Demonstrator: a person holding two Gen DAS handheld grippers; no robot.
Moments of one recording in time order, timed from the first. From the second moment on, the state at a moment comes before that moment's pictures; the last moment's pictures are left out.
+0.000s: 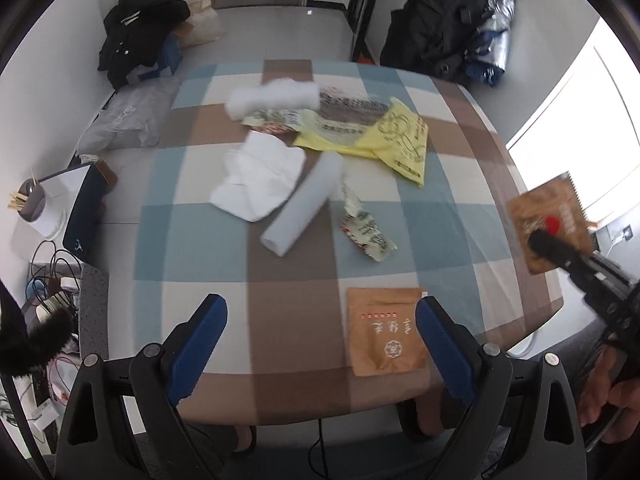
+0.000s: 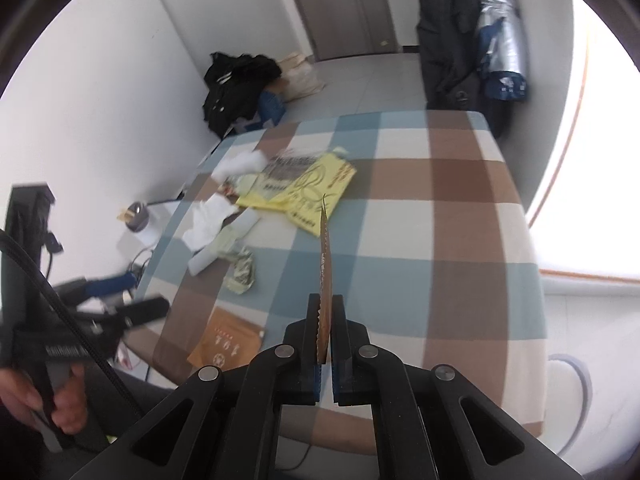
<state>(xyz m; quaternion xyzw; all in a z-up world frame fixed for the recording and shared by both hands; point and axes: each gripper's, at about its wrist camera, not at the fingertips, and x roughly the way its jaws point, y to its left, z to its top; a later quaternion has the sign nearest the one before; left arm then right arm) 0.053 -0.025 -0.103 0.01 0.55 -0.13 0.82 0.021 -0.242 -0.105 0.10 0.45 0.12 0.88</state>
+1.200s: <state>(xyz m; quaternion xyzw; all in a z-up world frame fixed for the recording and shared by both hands) 0.032 -0.084 -0.132 0.11 0.58 -0.17 0.79 -0.003 -0.284 -0.087 0.14 0.42 0.12 0.89</state>
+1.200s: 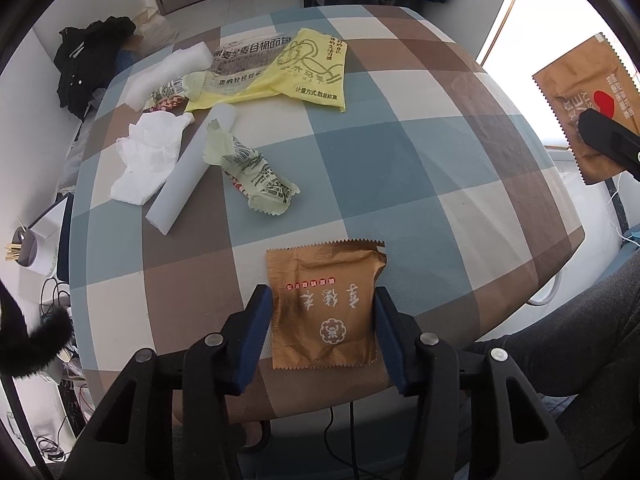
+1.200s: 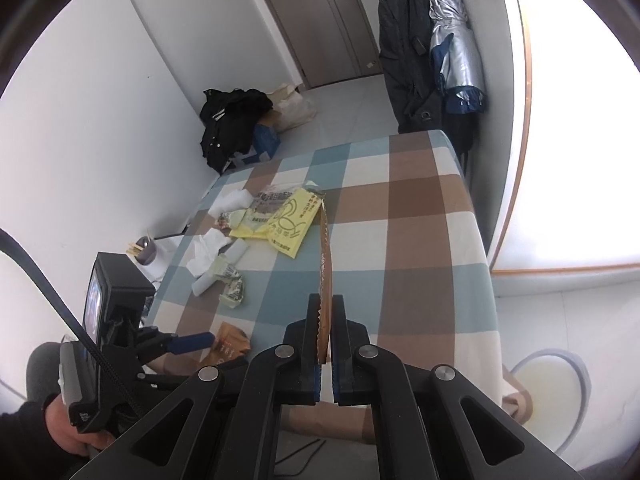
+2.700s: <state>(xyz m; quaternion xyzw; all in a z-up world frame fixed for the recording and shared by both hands) 0.051 -0.051 -0.063 0.02 0.50 -0.18 0.85 -0.003 -0.266 -0.083 0.13 0.43 0.13 0.88</state>
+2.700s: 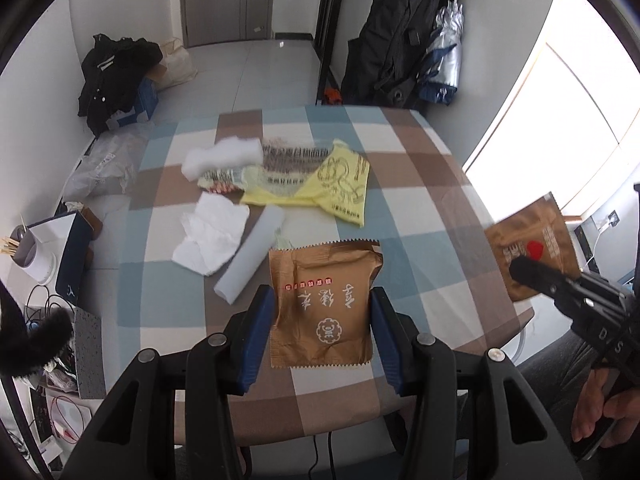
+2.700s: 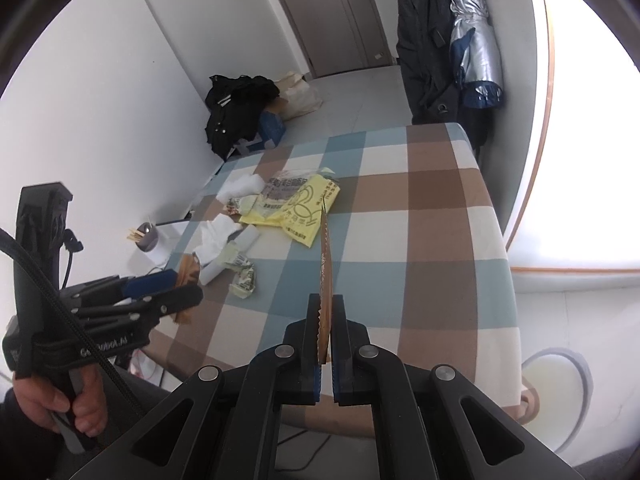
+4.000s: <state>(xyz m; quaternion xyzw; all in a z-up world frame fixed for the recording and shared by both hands) 0.033 -0.336 -0.020 0.06 0.48 -0.45 0.75 -0.126 -0.547 -0.056 0.25 0.36 -0.10 0.90</state>
